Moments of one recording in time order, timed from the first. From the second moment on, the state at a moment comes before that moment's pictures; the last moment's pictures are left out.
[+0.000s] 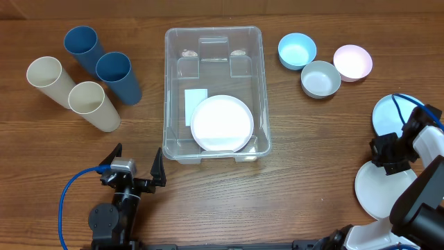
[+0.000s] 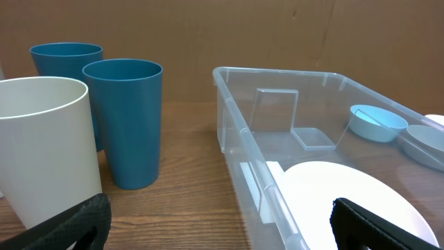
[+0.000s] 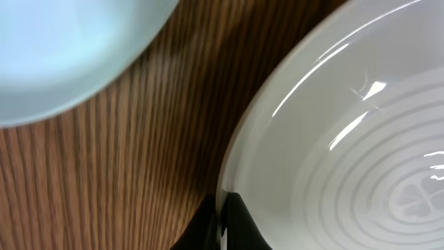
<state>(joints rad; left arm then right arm) 0.04 0.01 0.01 -0.06 0.20 -0.10 -0.58 1.73 1.00 -0.82 -0.05 0.74</state>
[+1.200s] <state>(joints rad) 0.04 0.01 0.01 -0.06 0.20 -0.10 0.84 1.64 1.82 -1.22 0.14 0.14</state>
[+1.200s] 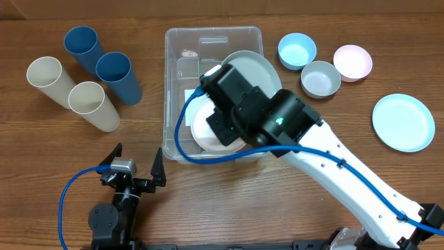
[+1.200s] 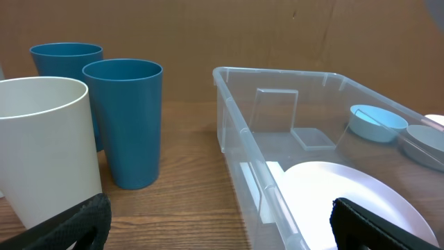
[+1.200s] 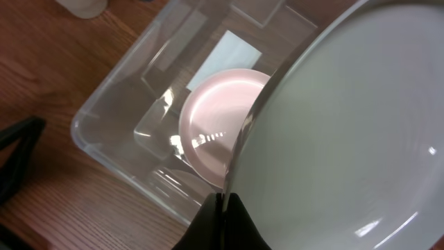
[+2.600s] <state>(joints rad) 0.04 0.01 0.01 -0.06 0.20 -0.10 0.79 2.08 1.71 -0.97 -0.08 0.15</state>
